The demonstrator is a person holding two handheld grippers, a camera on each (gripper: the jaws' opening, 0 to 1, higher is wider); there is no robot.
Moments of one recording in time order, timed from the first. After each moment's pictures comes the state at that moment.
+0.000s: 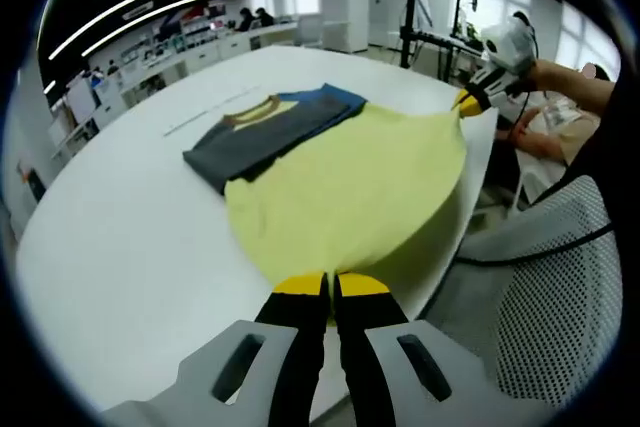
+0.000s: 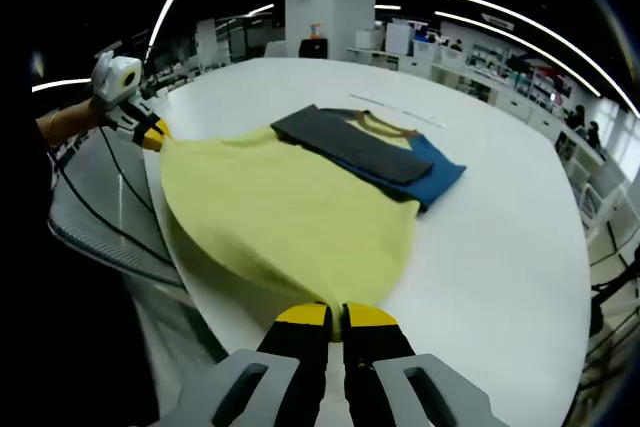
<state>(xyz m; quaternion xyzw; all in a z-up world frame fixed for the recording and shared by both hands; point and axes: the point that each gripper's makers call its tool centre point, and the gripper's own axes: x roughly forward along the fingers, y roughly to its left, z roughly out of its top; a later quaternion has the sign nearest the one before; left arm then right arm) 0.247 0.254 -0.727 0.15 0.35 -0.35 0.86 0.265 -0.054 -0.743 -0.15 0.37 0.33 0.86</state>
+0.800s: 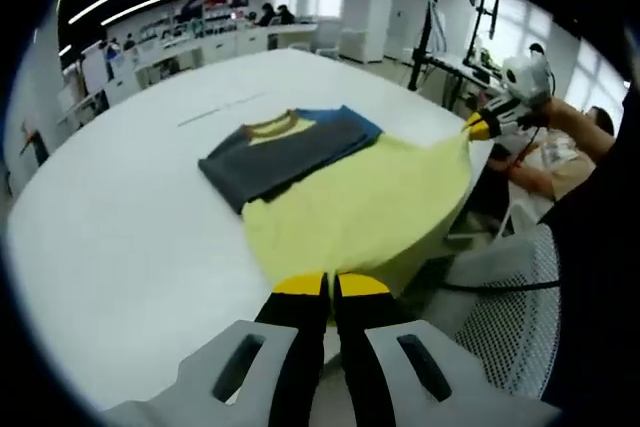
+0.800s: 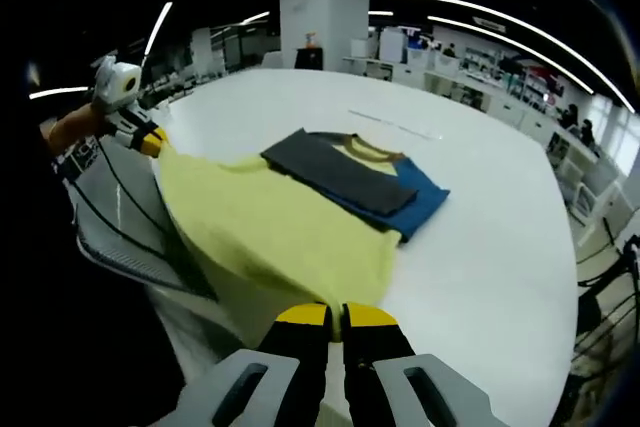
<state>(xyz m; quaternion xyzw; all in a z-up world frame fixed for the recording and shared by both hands) 0.223 0.253 -0.683 0.09 0.36 -0.33 0.87 0.240 -0.054 -0.699 -0.14 0.36 0.33 0.86</state>
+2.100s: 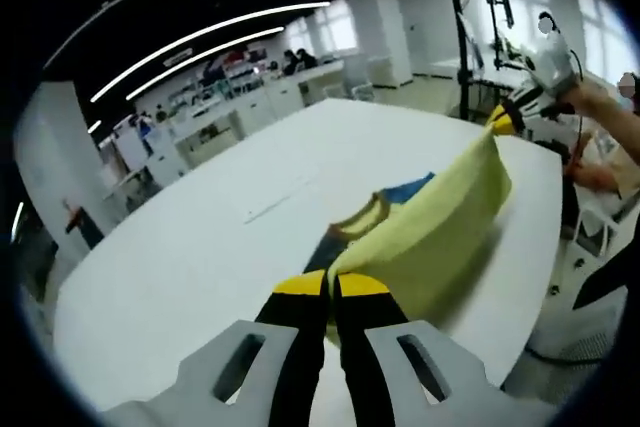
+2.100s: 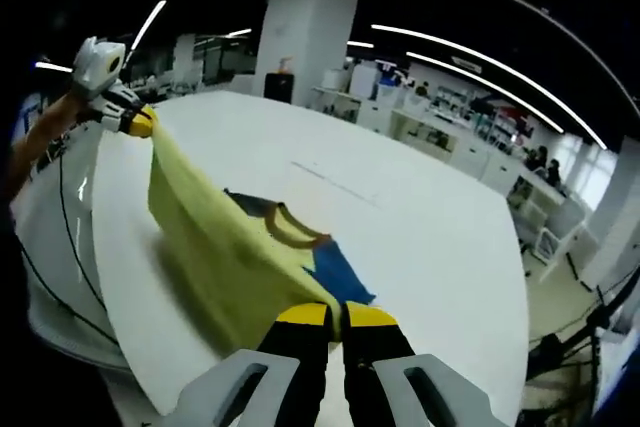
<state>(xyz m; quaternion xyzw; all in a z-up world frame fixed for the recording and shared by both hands) 0.391 0.261 -0.608 0.20 0.24 -0.26 0.92 0.398 -0.049 -0.645 -0.18 0.27 0.26 0.91</state>
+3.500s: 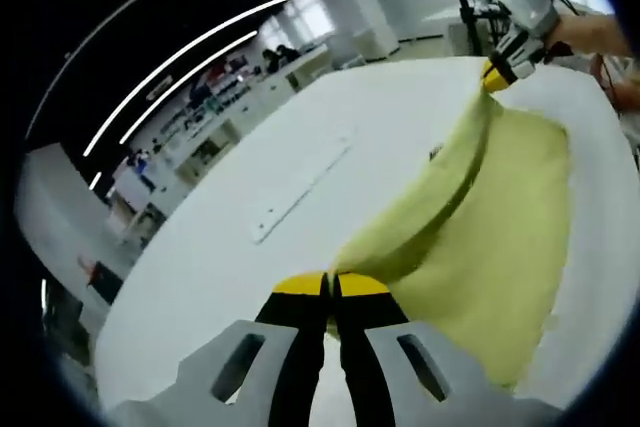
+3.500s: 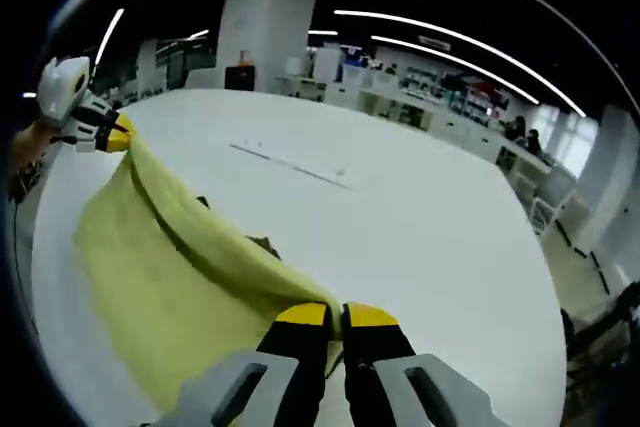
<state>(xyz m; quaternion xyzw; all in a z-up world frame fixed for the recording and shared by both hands) 0.530 0.262 -0.709 0.32 0.23 -0.26 0.88 0.525 -0.044 -0.749 -0.15 0.31 0.20 0.92</state>
